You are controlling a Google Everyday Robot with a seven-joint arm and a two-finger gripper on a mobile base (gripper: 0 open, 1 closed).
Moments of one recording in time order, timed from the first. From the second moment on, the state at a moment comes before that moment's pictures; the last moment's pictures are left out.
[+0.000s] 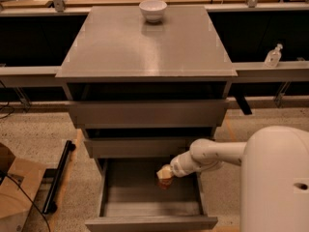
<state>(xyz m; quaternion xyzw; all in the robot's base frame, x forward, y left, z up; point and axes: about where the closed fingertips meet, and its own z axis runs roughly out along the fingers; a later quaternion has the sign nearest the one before) 0.583 -0.049 0.377 -0.28 0.91 0.26 0.17</state>
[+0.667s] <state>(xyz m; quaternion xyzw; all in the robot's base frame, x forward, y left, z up) 0.554 -0.090 0.494 -0.33 0.89 0.25 0.18</state>
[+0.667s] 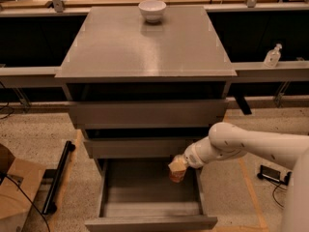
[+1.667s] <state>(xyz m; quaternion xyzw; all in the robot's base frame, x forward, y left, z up) 0.554 -0.113 0.713 -0.40 0.87 0.16 0.23</state>
